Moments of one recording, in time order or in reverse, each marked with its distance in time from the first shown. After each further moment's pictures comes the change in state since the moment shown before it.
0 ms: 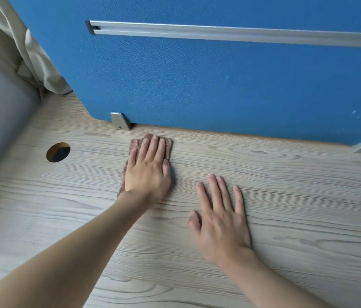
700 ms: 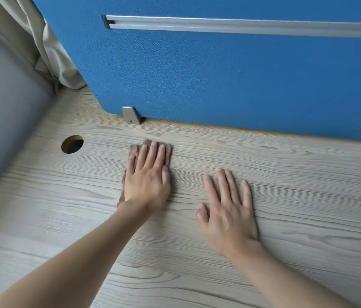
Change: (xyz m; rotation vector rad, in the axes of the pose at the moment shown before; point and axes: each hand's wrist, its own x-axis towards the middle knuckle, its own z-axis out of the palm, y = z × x) left_hand -0.040 -0.009 -0.006 0.009 -0.018 -0.071; right_hand 0.002 0.000 0.000 -0.029 -0.001 0.001
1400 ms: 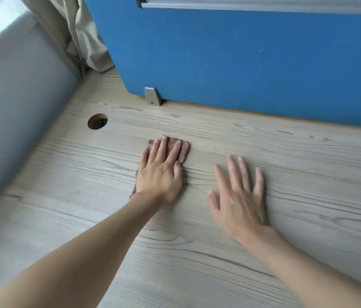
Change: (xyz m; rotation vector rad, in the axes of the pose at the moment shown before) left_hand -0.044 -0.011 0.001 -0.035 -0.044 -0.044; right_hand -0.023 -0.009 0.000 0.035 0.066 -0.078
